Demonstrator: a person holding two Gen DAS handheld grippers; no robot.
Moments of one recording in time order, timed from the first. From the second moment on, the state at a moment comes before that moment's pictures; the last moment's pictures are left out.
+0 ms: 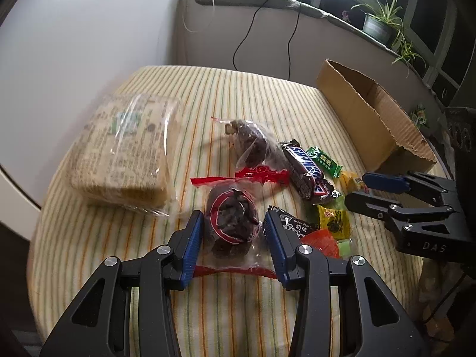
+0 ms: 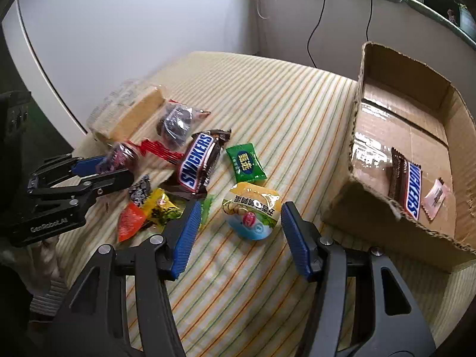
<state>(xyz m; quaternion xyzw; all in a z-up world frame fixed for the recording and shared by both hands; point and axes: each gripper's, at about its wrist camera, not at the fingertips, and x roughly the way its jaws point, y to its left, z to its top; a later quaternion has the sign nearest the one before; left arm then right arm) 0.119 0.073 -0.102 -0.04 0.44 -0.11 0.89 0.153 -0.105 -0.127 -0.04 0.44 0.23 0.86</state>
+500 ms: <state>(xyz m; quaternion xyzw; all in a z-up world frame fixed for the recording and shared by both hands) 0.108 0.070 -0.098 -0.06 0.43 -0.10 0.90 0.154 -0.111 -0.132 -0.03 0.45 0.23 0.86</state>
